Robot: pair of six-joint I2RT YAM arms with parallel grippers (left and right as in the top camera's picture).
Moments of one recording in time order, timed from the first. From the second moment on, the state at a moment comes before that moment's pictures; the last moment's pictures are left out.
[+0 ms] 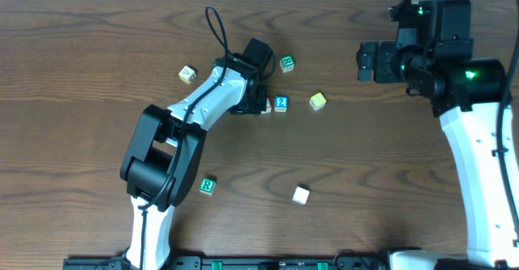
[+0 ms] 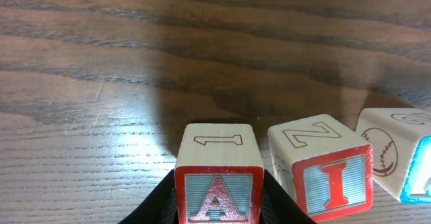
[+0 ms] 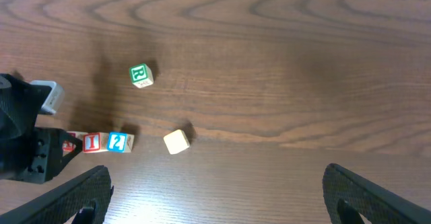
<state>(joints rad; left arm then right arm) -0.49 2.14 1.56 -0.80 0.02 -0.46 0.10 1.48 1.59 -0.98 -0.03 0.08</state>
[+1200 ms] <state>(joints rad) -0.49 2.05 1.58 -0.95 0.05 -0.48 0.10 1.48 1.59 -1.00 -0.09 0.09</state>
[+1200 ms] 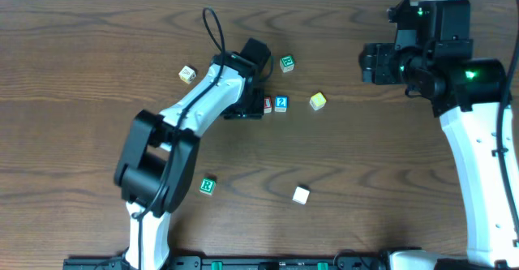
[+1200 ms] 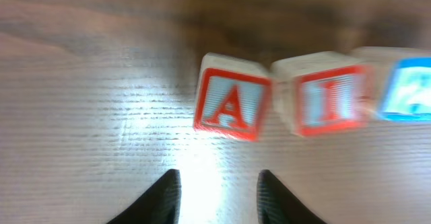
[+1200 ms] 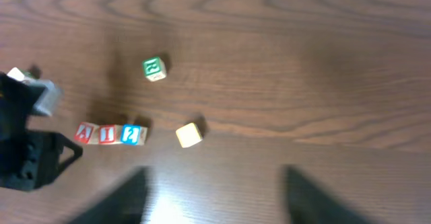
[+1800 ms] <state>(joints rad) -0.41 2.02 1.60 -0.94 0.01 -0.55 0.32 1.82 1.37 -0.76 -0.38 0.13</state>
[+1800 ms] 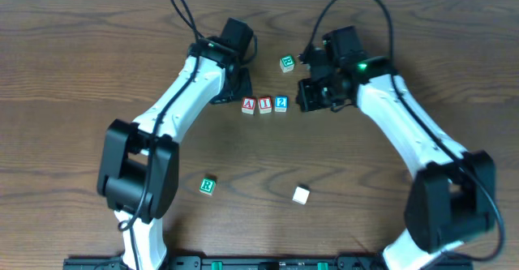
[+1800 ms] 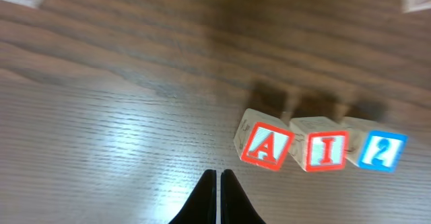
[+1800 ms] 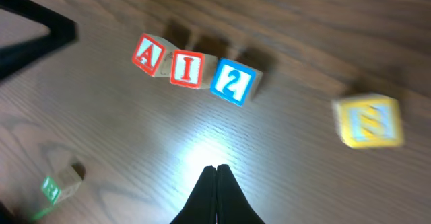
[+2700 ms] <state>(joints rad) -0.31 2.04 1.40 -0.62 0.22 -0.70 0.31 2.00 1.37 -0.62 -0.37 0.21</state>
